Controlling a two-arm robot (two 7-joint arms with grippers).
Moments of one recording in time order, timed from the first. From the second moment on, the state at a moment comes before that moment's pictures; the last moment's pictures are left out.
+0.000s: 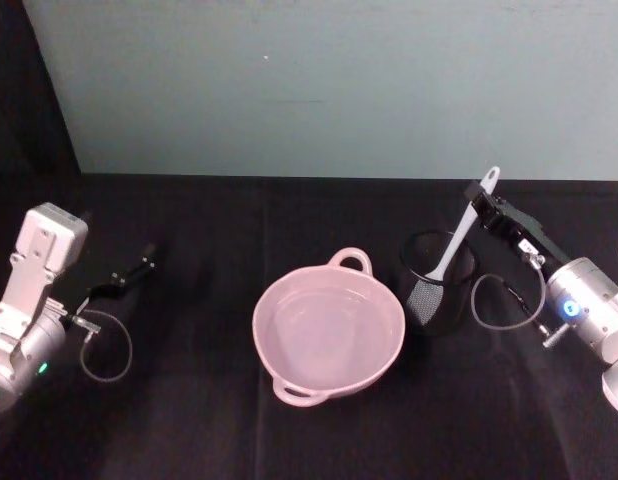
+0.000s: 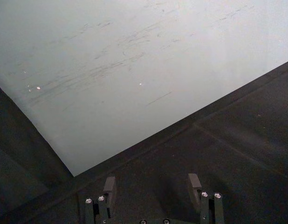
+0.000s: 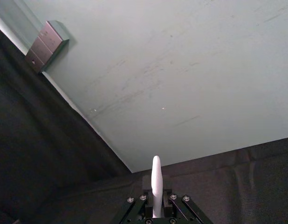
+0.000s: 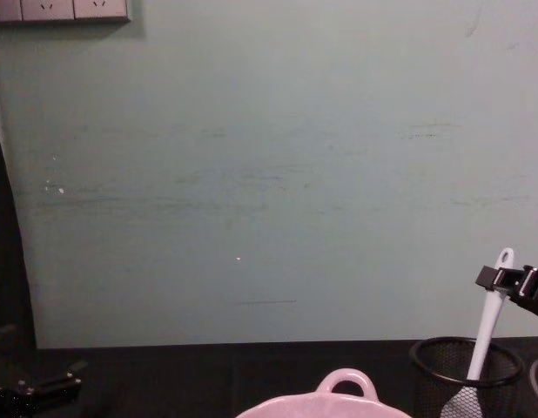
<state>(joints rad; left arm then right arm) -0.20 0.60 0.45 -1.41 -0.25 -0.12 0.03 0.31 0.36 -0.25 -1.26 0.94 0.06 0.36</state>
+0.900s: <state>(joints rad) -0.20 0.60 0.45 -1.41 -0.25 -0.12 0.03 0.31 0.36 -0.25 -1.26 0.94 0.06 0.36</state>
